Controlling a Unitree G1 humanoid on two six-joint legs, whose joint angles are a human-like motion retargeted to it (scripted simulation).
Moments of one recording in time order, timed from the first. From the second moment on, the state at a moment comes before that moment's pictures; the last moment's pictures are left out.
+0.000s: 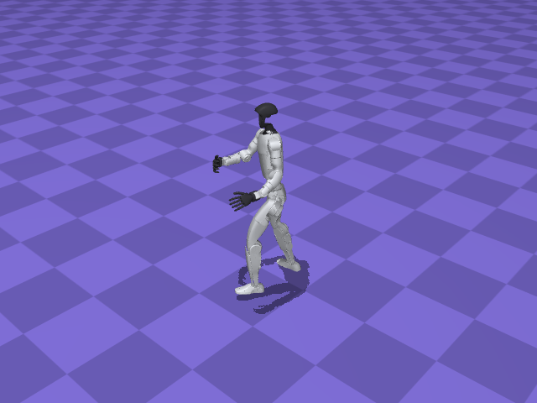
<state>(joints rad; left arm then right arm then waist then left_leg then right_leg) -0.01 0.22 0.40 0.58 0.33 -0.42 0.21 -0.74 -0.20 0.38 0.61 0.49 -0.17 0.78 0.27 0.01 -0.15 -0.67 0.12 0.28 0.49 -0.14 0.01 -0.12 -0.38 -0.58 0.24 -0.17 0.03</state>
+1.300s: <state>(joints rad) -0.65 0.16 -0.29 -0.31 0.27 -0.94 0.68 -1.56 -0.87 0.72 -0.31 -1.04 -0.99 -1.37 0.57 -0.30 -0.05 -1.03 0.02 -0.26 1.00 -0.29 -0.13 0.08 0.01 -0.32 0.25 -0.13 0.26</state>
